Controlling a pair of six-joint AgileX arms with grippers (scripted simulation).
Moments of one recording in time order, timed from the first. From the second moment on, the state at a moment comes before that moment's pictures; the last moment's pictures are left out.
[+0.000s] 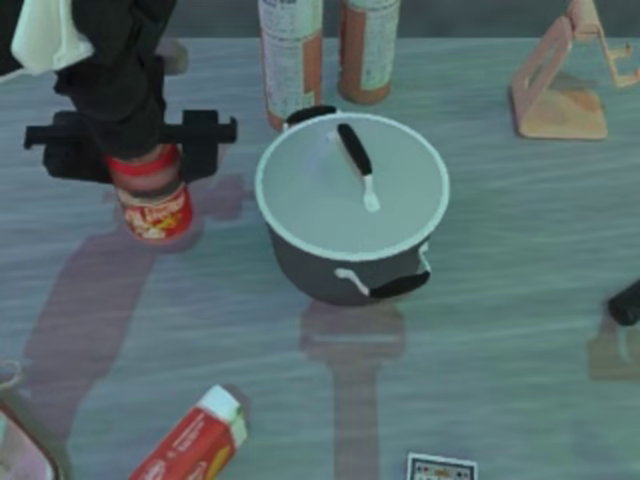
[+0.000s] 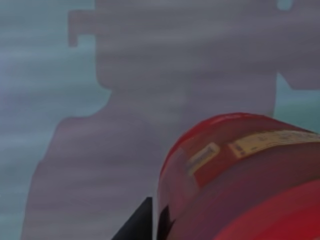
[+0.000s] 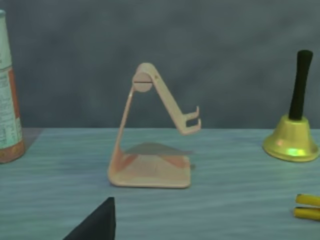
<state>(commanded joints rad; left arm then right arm) -0.33 1.92 1.51 -0.89 -0.10 -0.30 0.00 0.00 0.00 0.00 0.00 0.00</state>
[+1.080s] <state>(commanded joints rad) -0.32 2.00 1.42 -0.72 -0.09 -0.29 0.00 0.00 0.00 0.00 0.00 0.00</state>
